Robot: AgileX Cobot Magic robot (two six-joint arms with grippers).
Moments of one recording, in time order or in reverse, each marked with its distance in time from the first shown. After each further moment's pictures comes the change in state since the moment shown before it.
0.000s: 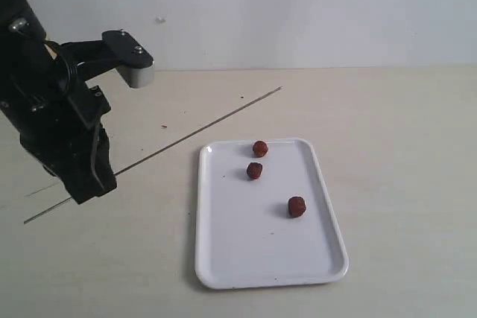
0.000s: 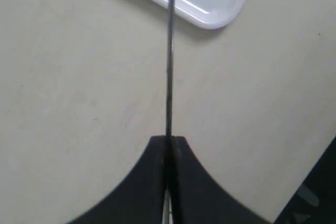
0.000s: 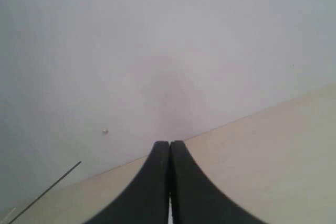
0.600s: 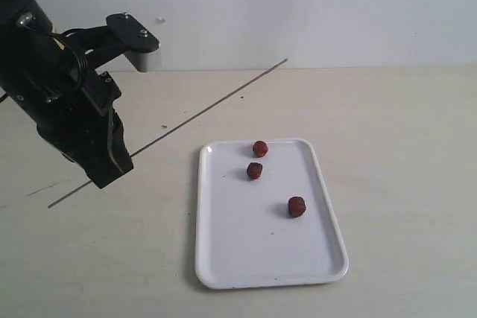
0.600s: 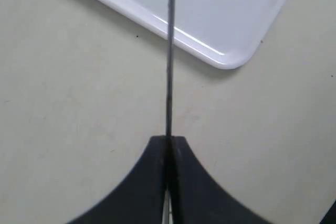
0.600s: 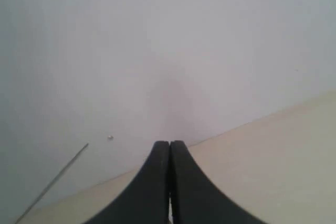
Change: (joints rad) left arm 0.000 0.000 0.000 -0.016 -0.106 -0.002; right arm 0.000 0.000 0.000 0.005 -0.035 0.019
